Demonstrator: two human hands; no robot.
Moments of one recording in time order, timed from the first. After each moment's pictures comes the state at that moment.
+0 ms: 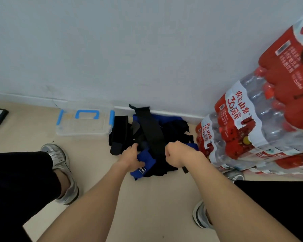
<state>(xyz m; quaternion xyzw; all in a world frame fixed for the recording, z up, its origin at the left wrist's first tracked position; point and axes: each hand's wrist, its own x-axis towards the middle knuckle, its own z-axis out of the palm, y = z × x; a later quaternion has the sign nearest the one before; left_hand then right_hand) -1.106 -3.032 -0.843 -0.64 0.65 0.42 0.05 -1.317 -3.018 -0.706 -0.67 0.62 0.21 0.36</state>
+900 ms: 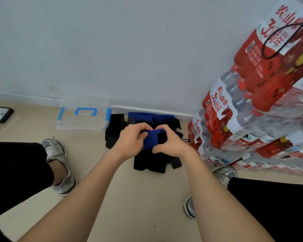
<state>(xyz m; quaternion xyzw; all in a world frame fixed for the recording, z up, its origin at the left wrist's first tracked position) -1.137 -2.991 -0.701 -0.53 0.72 0.38 -0.24 -1.345 -2.983 -0.717 -0.55 0.64 -0.17 0.51</state>
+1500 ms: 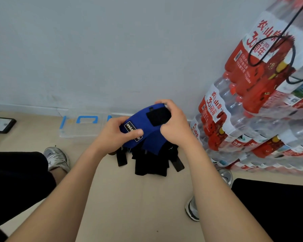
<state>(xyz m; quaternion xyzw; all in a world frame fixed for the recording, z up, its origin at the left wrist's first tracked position) -1.086 -3.001 -0.658 -0.50 0.62 0.51 -0.32 -1.324 -2.992 -0.626 -0.61 0.60 -0.38 0.36</state>
